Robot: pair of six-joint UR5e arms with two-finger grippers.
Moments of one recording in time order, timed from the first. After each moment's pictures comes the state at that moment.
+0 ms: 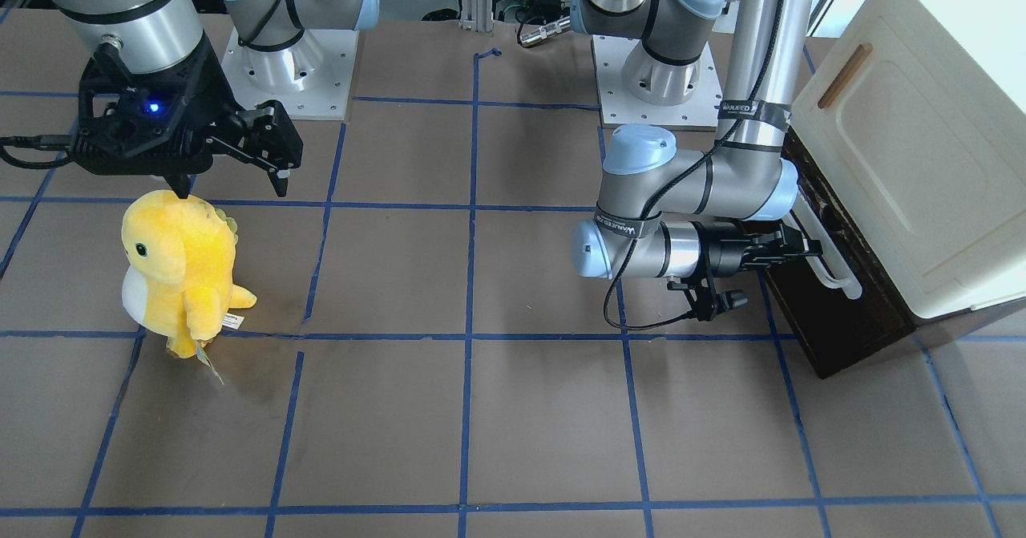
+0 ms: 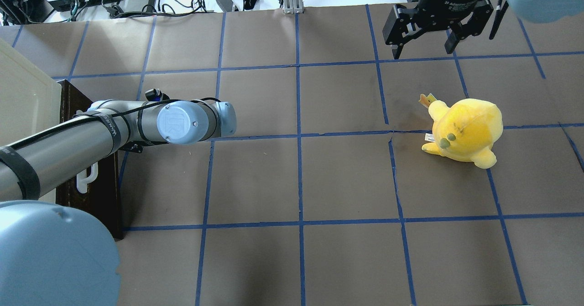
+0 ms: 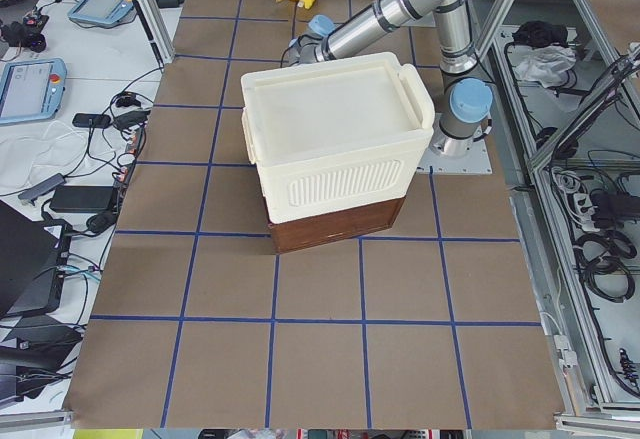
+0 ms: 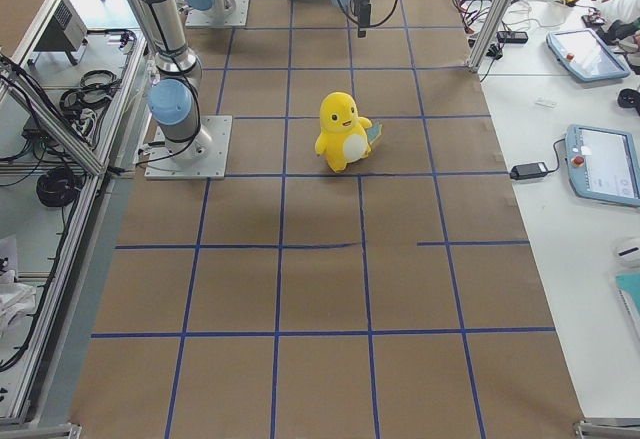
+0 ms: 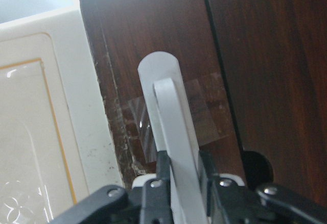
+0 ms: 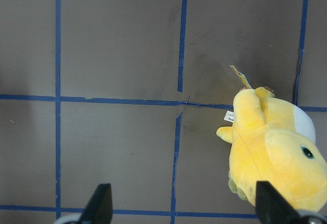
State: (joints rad) left arm -1.67 -2.04 -1.88 -1.84 2.98 -0.86; right arm 1.60 -1.48 1.44 -1.57 -1.58 -0.02
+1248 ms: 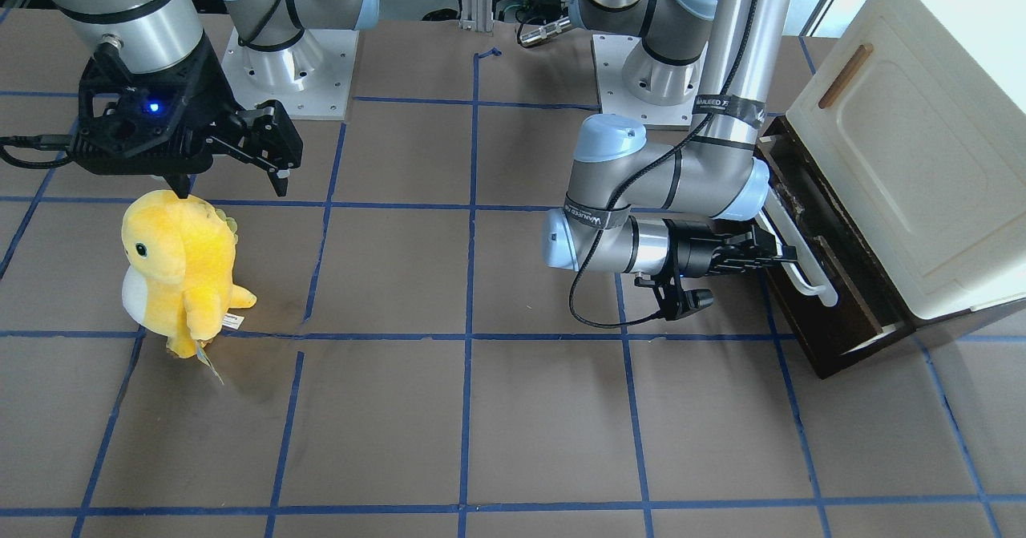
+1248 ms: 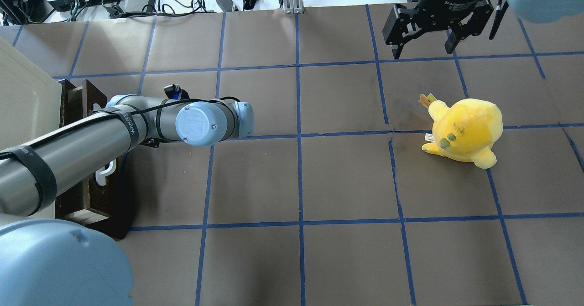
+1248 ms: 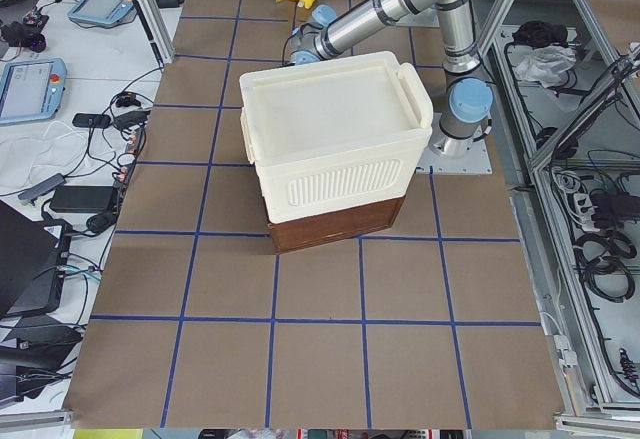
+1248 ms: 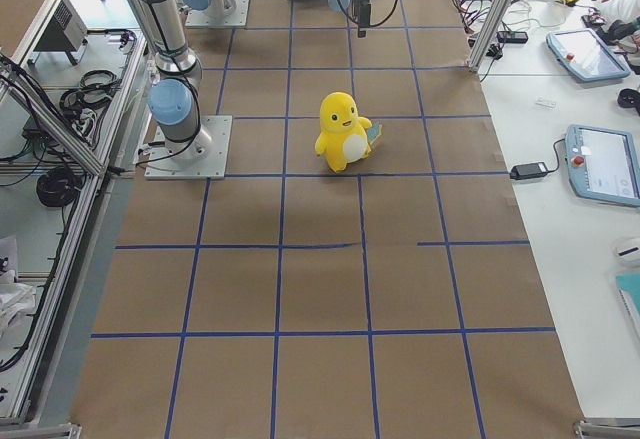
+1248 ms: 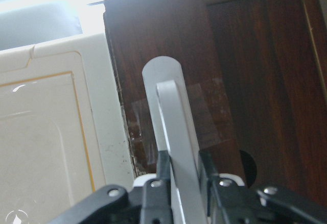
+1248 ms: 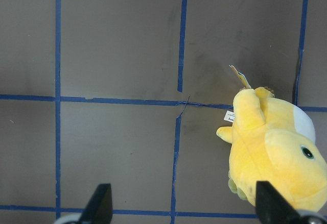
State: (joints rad) left arm -1.75 -2.04 -1.85 -1.84 2.96 -0.86; right arm 1.60 -1.48 1.44 -1.57 -1.58 -0.02
